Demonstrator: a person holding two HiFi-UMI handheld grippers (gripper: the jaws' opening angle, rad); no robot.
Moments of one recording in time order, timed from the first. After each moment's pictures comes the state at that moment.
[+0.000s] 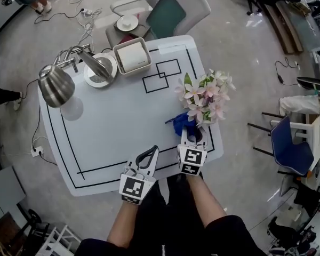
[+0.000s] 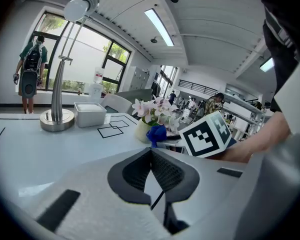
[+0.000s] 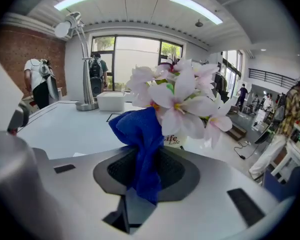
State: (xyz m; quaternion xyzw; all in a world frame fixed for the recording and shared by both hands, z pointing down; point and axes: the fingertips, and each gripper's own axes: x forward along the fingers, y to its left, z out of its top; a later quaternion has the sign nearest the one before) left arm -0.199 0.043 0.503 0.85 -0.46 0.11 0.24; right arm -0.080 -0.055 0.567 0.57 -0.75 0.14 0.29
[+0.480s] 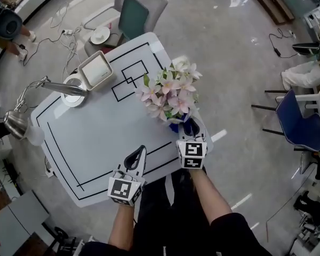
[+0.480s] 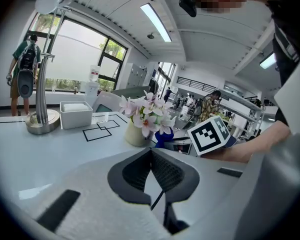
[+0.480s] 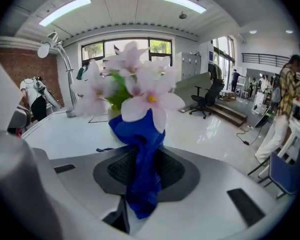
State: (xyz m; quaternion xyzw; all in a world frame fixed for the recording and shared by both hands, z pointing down) left arm -0.150 0.019 0.498 0.84 -0.46 0.13 0.24; right arm 0.005 -0.072 0.575 0.57 -0.76 0.20 0.24
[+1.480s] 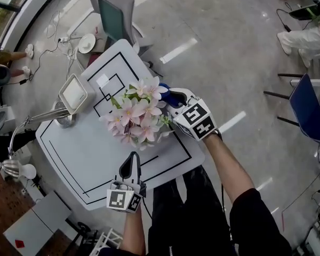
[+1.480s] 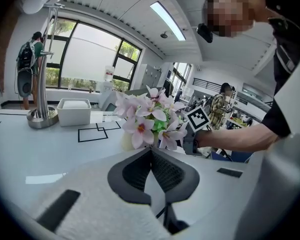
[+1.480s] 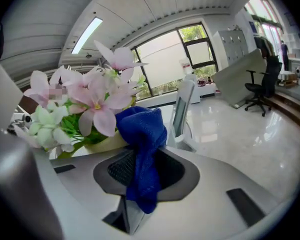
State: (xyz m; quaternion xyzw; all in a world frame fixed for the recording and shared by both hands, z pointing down) left arm -0.103 -0.034 0.507 0.79 -0.54 0.11 0.27; right arm 0.009 -0.201 0.571 0.30 -0.90 0.24 0.21
